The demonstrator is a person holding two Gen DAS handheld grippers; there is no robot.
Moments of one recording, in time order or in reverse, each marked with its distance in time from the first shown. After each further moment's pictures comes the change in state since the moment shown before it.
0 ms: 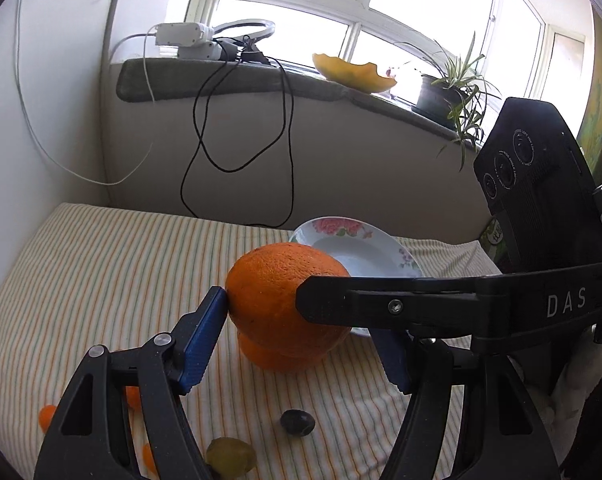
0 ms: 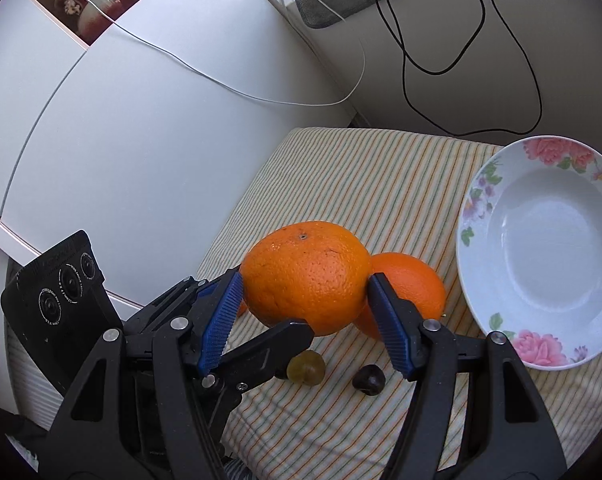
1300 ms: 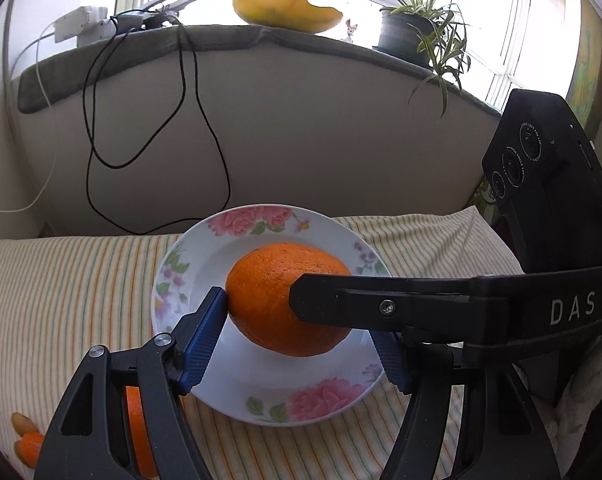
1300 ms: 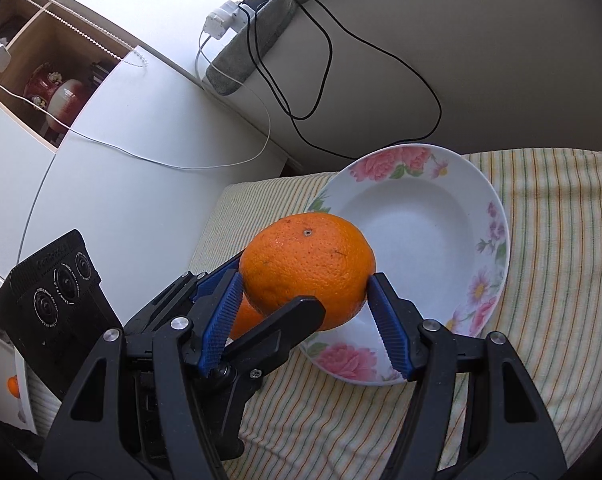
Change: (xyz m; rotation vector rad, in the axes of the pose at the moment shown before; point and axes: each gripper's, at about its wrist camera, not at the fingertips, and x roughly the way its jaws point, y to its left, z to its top) left arm 0.101 -0.073 0.012 0.118 0.130 -0.062; right arm -0.063 -0.127 0.005 0.196 -0.122 -0.021
